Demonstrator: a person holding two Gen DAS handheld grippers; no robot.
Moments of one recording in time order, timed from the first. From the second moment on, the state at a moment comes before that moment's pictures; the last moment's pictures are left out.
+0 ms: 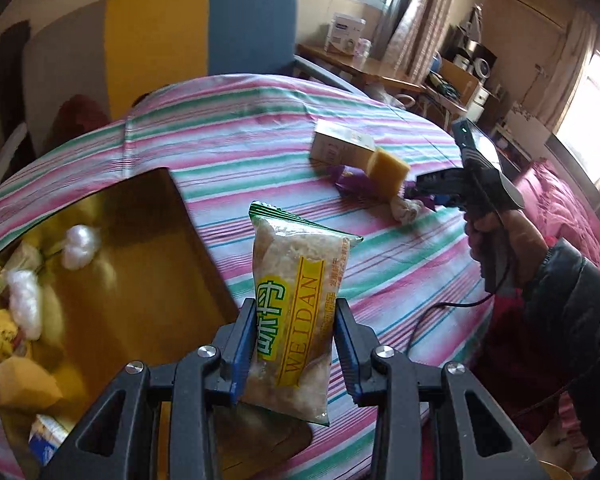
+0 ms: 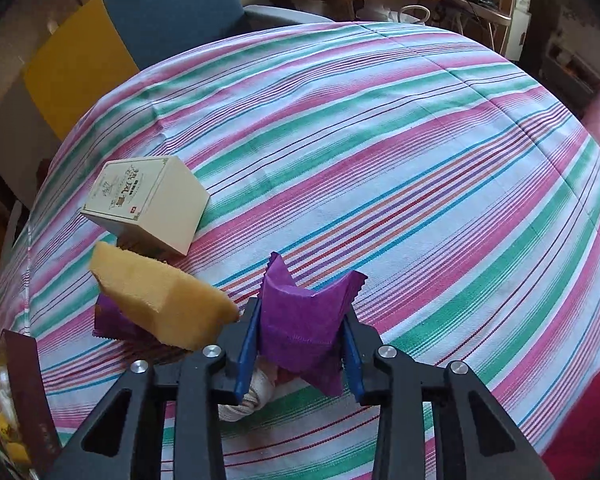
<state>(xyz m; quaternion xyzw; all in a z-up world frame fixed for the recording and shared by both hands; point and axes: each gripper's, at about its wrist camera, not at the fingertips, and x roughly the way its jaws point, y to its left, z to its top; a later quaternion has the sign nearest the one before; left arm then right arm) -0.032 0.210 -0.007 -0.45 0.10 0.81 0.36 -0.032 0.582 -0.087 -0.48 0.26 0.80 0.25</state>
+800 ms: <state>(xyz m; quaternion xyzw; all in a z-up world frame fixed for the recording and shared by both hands) -0.015 0.080 -0.007 -0.44 0.06 0.87 0.21 -0.033 0.571 -0.089 -0.49 0.20 0.81 0.26</state>
